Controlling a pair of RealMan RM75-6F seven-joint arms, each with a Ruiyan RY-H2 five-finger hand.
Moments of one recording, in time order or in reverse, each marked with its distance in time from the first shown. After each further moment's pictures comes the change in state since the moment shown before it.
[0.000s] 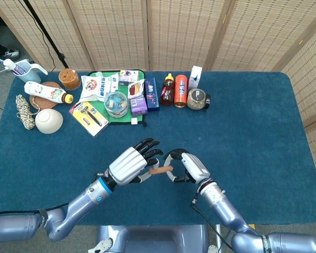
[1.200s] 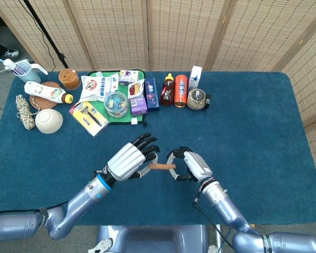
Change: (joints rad) left arm -0.004 0.007 -0.019 0.003 -0.024 0.021 0.007; right arm -0.007 0.002 -0.007 0.021 -0.032 0.020 -0.017
